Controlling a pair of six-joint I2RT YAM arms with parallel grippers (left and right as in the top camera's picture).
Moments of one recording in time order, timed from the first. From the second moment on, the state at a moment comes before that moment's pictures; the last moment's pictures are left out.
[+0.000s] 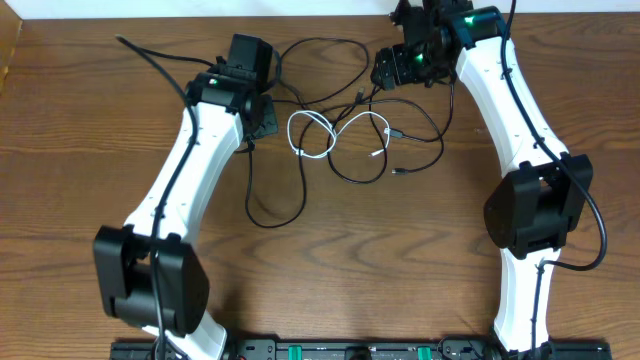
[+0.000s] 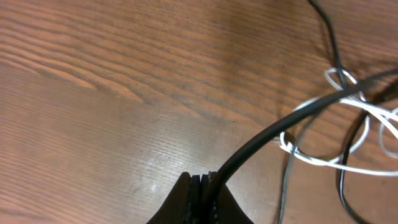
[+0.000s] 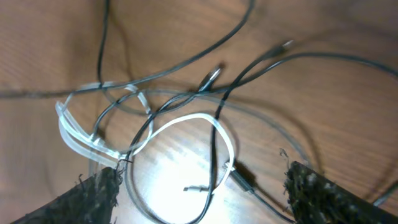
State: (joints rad) left arm -0.23 1.78 1.54 -0.99 -0.21 -0.42; right arm 0.26 2.23 2.18 -1.09 -0.32 0.02
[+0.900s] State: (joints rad) left arm -0.01 1.81 1.54 -0.97 -0.06 -0.52; right arm 0.47 2.23 1.86 -0.80 -0.41 -0.25
